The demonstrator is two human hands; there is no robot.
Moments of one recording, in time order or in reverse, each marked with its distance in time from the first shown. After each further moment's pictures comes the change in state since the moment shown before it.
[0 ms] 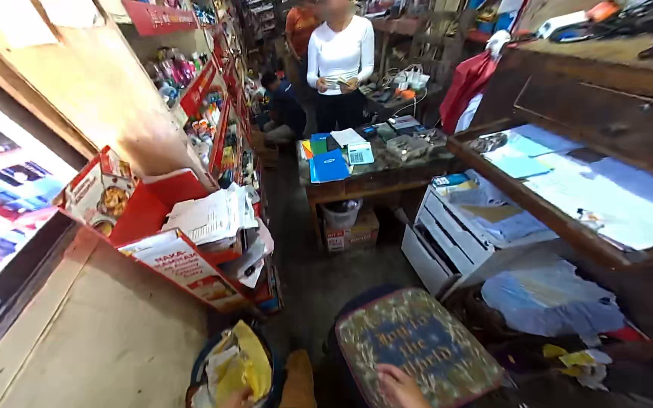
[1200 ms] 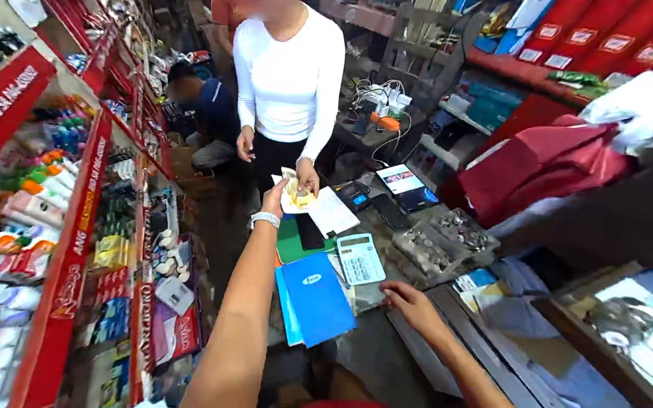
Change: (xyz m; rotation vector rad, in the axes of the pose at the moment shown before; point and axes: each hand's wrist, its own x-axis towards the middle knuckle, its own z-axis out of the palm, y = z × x) left_hand 0.552 0.685 -0.664 -1.204 0.139 0.444; right_hand 0.446 -0.585 -0.155 -0.176 0.342 -0.364
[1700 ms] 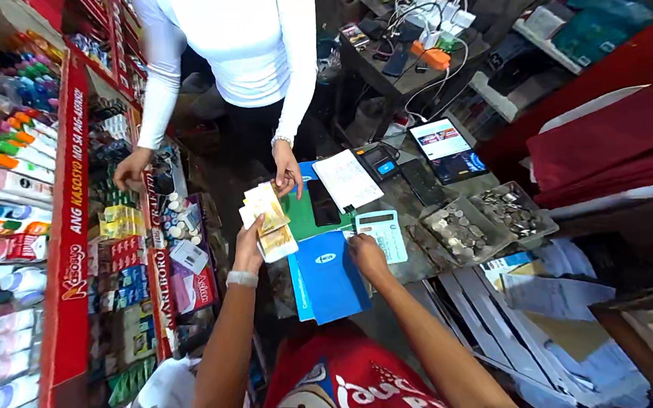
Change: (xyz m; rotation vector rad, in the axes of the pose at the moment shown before) left_hand -0.064 -0.088 -0.115 -0.188 0.261 -0.058; right_hand 0.129 0.008 0.108 -0.654 -0.138 -0.043
